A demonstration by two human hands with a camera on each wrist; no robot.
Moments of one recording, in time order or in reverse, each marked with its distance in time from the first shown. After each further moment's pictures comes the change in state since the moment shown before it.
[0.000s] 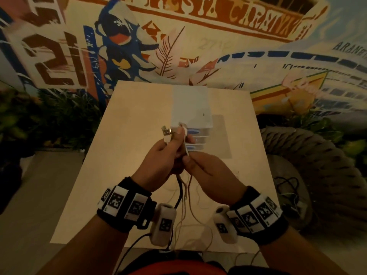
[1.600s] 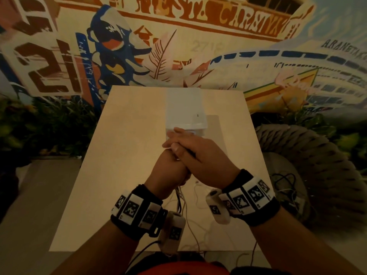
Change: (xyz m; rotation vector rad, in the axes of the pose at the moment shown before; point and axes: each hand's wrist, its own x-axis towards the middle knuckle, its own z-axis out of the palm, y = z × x) left_hand 0.000 -0.017 0.024 0.286 0.058 0.027; right_hand 0.023 -0.025 -0.022 -0.073 -0.014 -0.045
